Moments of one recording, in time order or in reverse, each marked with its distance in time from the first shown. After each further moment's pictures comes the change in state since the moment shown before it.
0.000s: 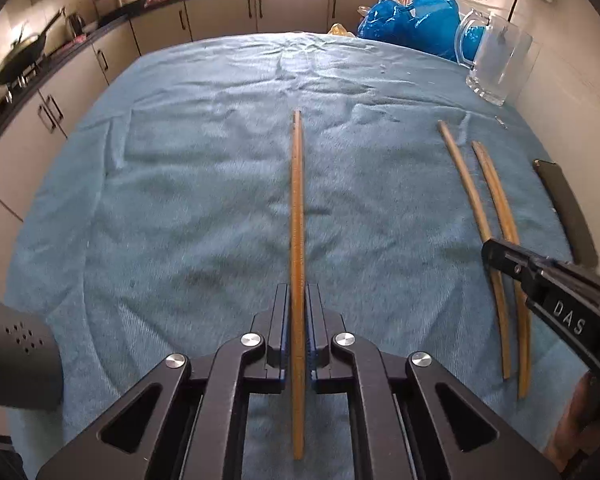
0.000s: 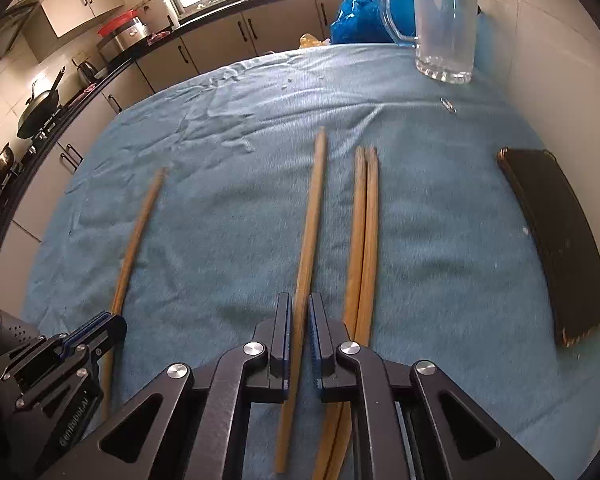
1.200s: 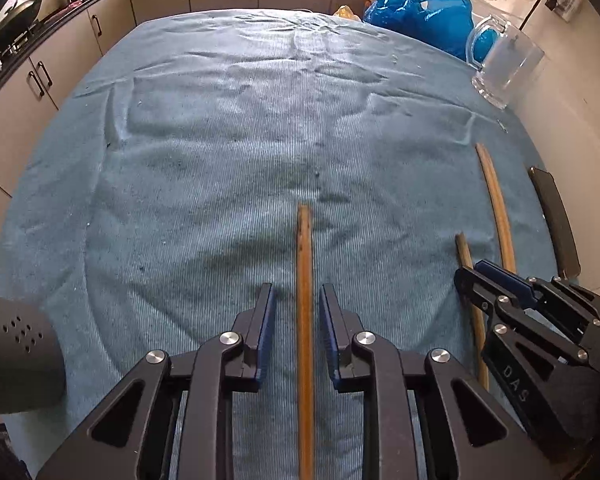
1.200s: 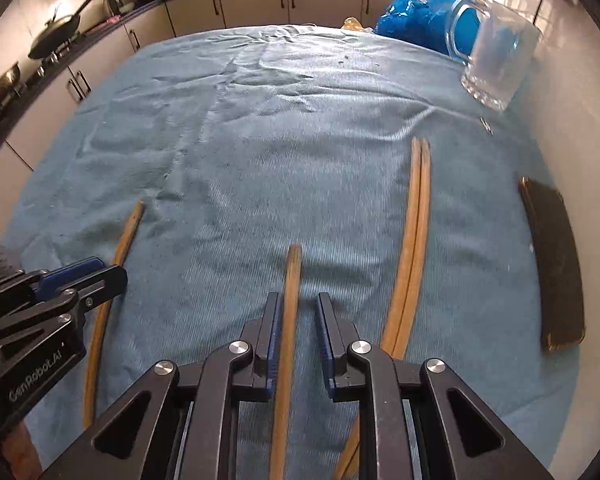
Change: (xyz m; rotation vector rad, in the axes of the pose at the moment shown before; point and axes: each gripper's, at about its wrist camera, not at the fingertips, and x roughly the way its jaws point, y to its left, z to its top) left arm 0.006 0.025 0.008 -0.053 0.089 -0.067; right arm 0.009 0.053 -0.004 -0.212 0.095 -0.134
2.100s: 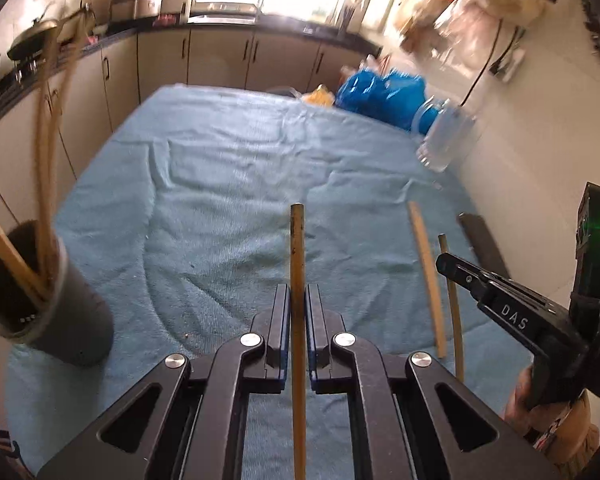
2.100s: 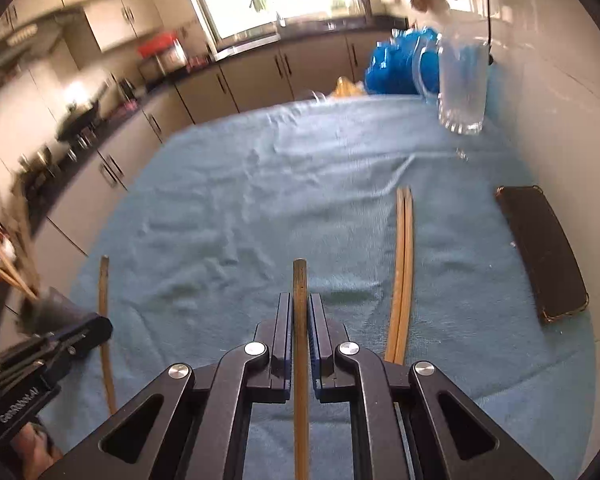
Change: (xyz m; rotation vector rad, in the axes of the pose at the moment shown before) left arm -0.113 0.017 -0.047 -0.010 -0.286 -0.128; right arm -0.086 -0.020 -0.030 0.182 -0.294 0.197
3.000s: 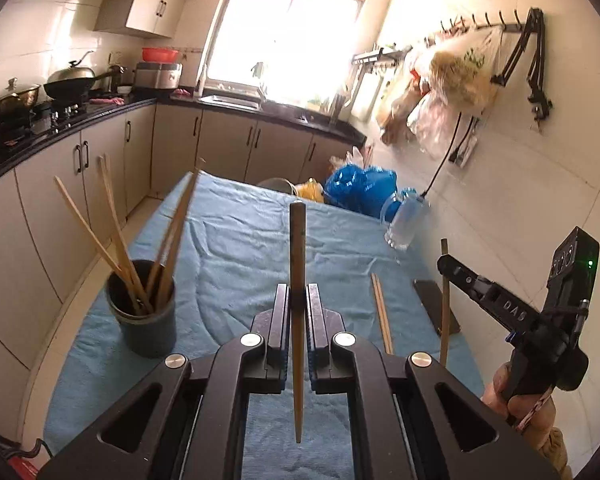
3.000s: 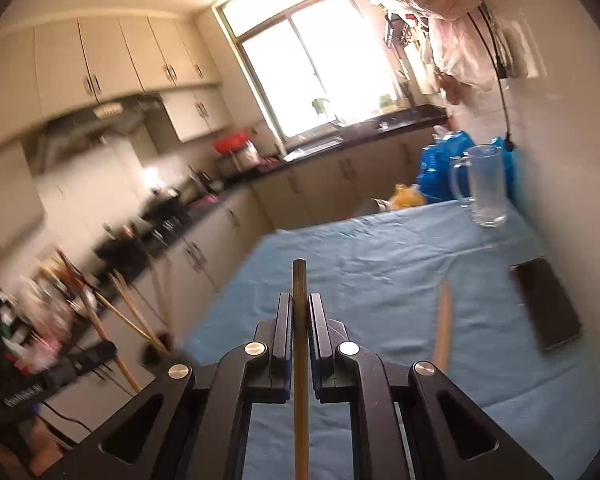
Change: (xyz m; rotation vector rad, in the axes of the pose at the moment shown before) left arm -0.158 0.014 -0.028 -0.048 -0.313 -0.039; right arm -0.124 0.033 -0.011 0.012 -0.359 0.293
